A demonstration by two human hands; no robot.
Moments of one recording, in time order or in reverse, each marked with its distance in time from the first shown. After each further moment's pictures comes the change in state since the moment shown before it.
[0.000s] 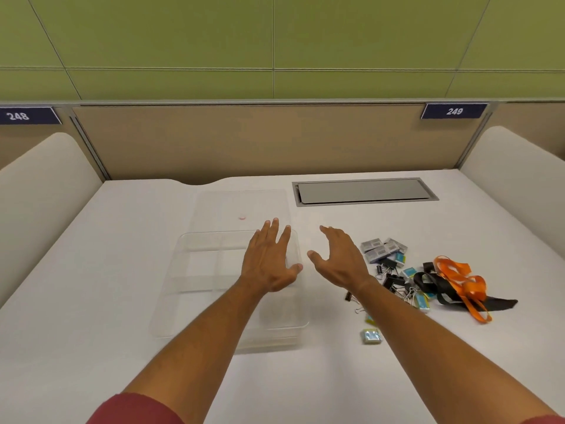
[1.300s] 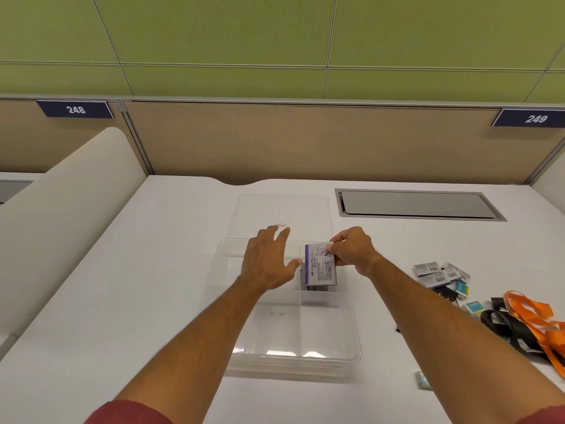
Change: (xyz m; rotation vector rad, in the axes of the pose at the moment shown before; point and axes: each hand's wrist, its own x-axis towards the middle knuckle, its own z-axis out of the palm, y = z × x) left_hand 0.008 -0.088 -0.026 -0.092 0.052 -0.174; right_hand 0.101 -0.054 0.043 0.486 -0.204 0.414
